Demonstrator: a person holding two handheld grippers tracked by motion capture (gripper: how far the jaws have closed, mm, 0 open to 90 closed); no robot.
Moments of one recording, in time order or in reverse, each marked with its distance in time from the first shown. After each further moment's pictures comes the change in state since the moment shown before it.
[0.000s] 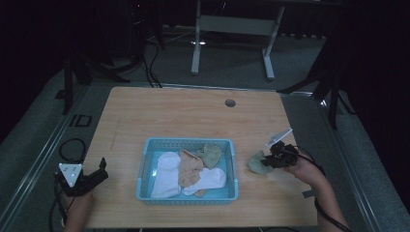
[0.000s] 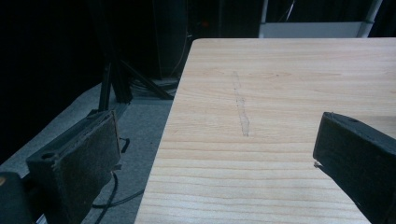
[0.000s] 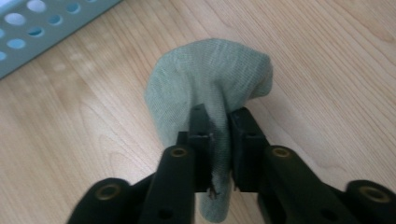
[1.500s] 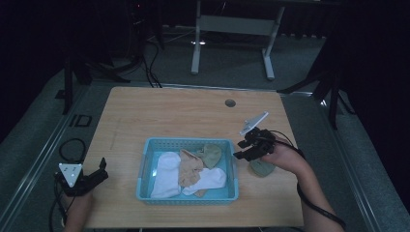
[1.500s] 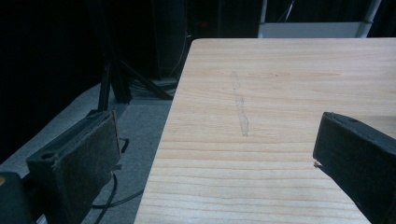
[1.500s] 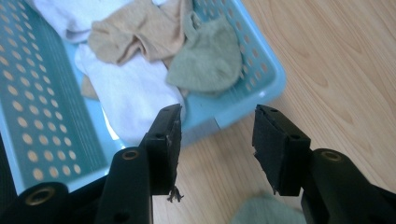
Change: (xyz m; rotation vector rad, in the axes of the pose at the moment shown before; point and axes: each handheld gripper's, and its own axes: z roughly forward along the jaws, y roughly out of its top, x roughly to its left) left arm 0.000 0.000 0.000 0.000 -0.003 0.001; right arm 0.059 0.101 -0.033 -0.091 0.085 -0.165
